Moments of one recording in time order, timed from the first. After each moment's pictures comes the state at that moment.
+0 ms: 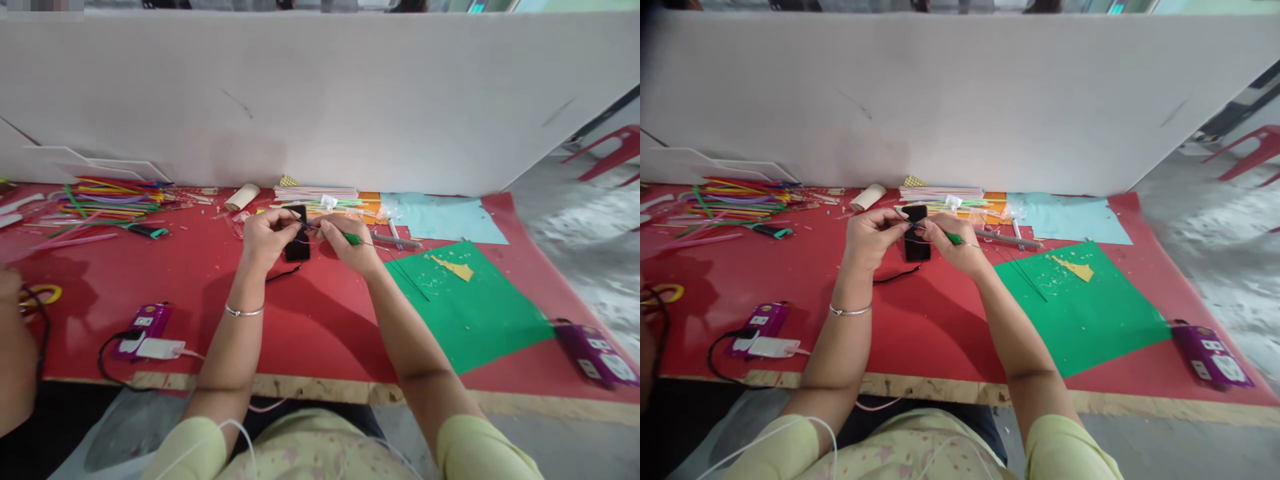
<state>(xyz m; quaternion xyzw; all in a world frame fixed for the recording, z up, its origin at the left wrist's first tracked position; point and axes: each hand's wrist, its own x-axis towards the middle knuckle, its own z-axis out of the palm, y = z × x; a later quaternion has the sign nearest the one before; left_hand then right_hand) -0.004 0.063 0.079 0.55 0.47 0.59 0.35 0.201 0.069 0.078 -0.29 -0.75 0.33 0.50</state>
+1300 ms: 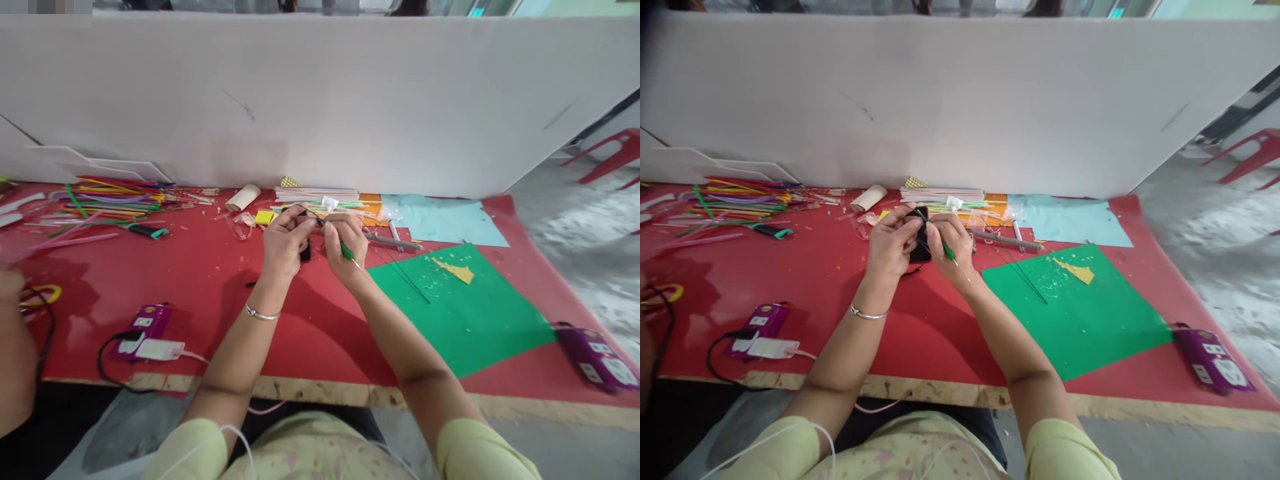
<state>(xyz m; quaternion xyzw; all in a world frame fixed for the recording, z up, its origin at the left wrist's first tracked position) 0.041 0.059 0.082 0.35 0.41 0.67 0.52 0.177 0.066 0.050 -0.29 -0.70 0.11 0.65</state>
